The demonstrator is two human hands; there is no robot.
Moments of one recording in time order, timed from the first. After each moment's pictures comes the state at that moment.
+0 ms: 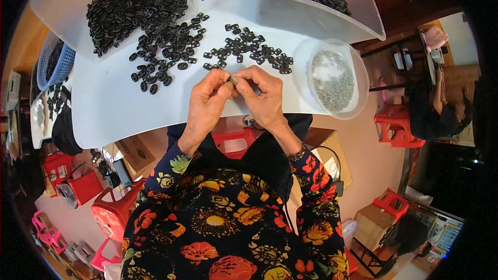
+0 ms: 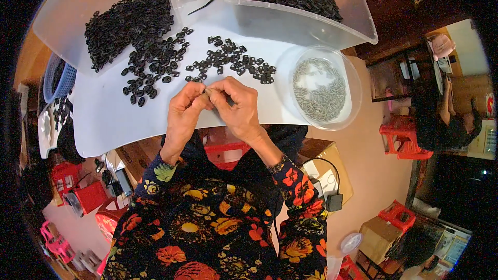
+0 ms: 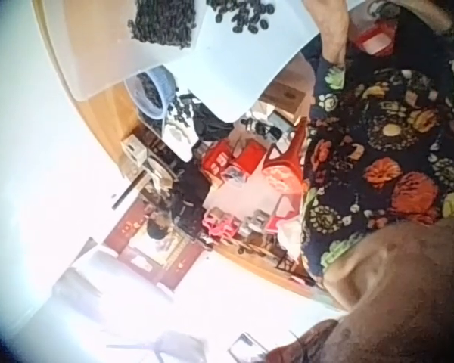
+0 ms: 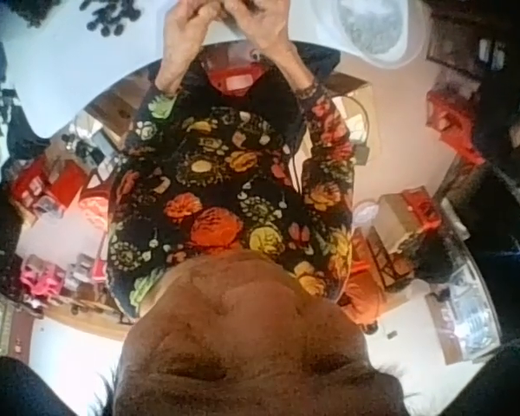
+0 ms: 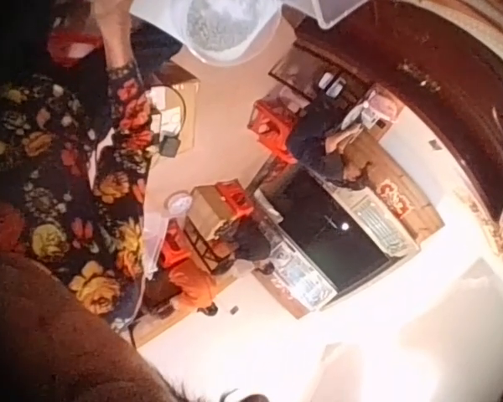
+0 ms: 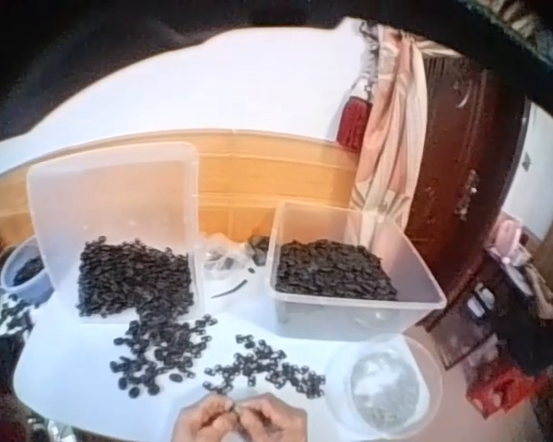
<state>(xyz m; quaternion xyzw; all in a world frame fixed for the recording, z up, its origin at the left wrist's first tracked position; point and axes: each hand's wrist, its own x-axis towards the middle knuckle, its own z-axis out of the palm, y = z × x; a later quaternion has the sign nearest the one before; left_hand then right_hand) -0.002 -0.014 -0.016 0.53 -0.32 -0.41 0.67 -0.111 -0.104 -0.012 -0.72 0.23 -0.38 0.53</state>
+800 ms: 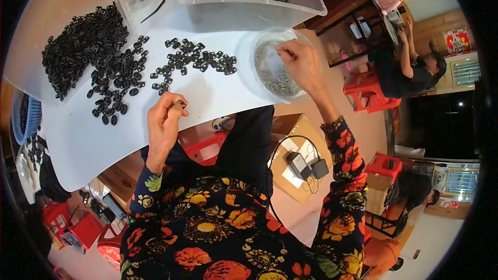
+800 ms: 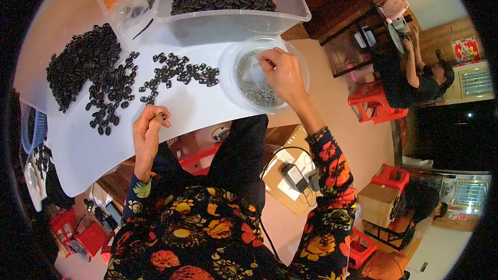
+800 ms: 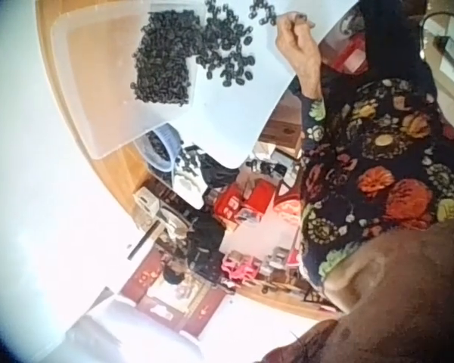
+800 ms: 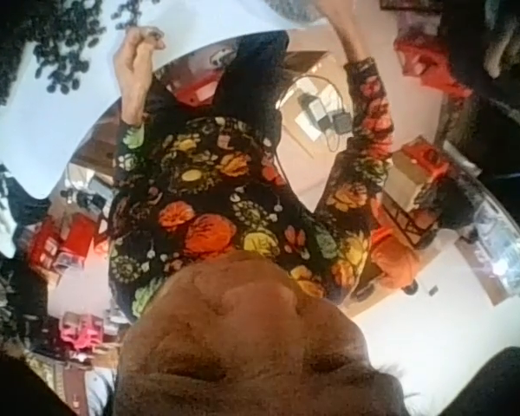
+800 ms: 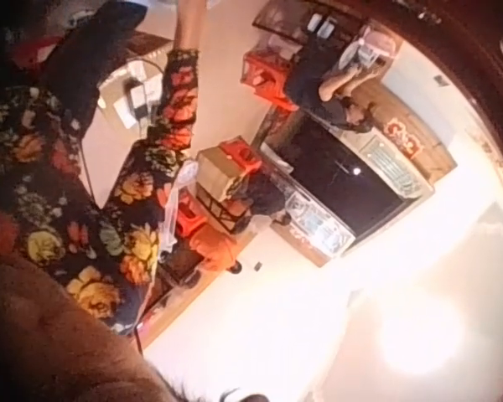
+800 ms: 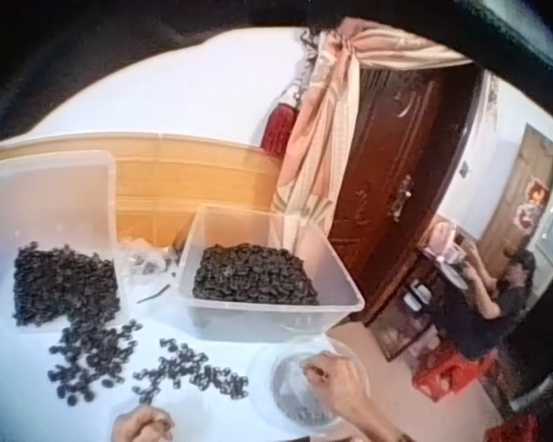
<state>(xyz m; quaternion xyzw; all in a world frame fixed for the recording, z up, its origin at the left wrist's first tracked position) 0.000 -0.012 -0.011 0.61 -0.39 -0.38 0.58 -0.246 -0.225 0.045 -0.86 0.42 -0.25 0.16</state>
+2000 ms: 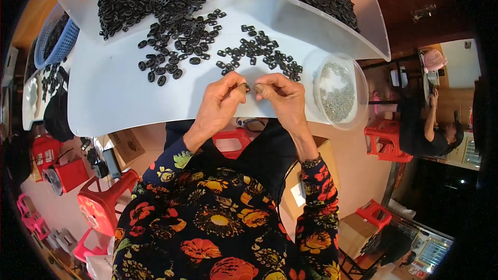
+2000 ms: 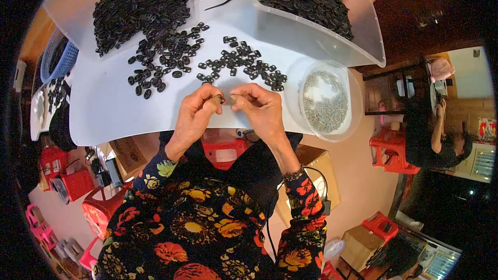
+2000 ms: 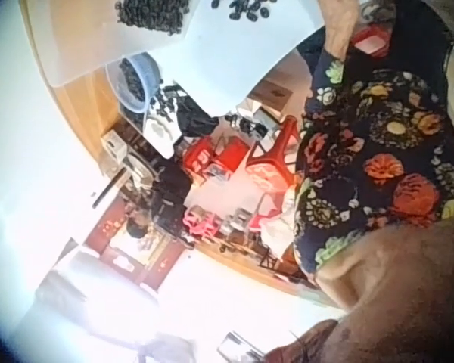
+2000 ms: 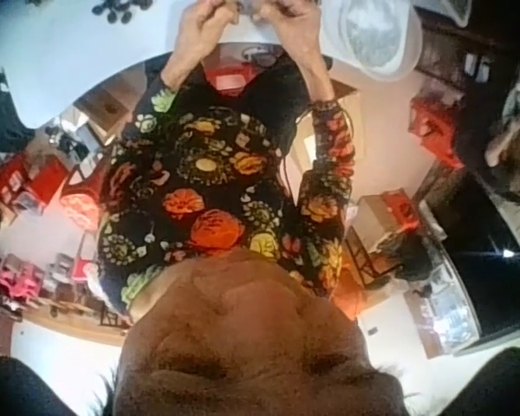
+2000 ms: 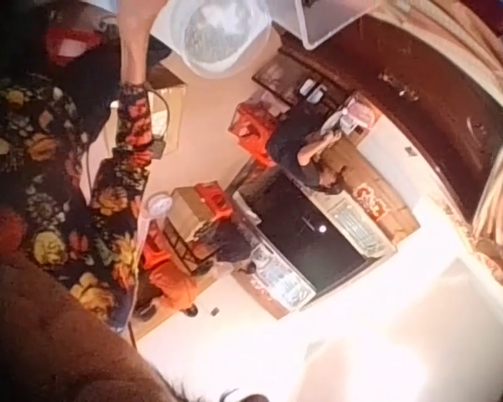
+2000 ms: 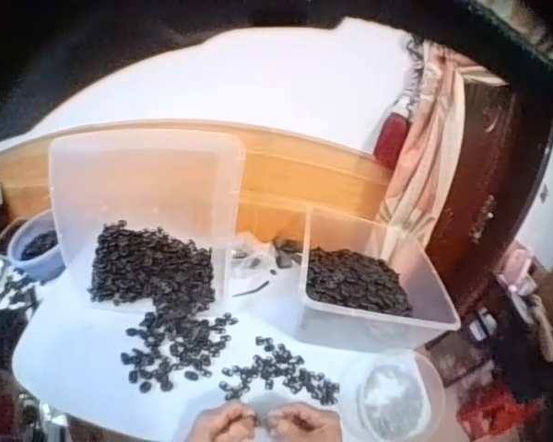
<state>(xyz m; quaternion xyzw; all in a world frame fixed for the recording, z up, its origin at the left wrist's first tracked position) 0.003 -0.009 -0.020 0.56 -0.38 -0.38 0.63 -0.133 -0.116 -0.001 -0.63 0.29 -0.25 0.68</state>
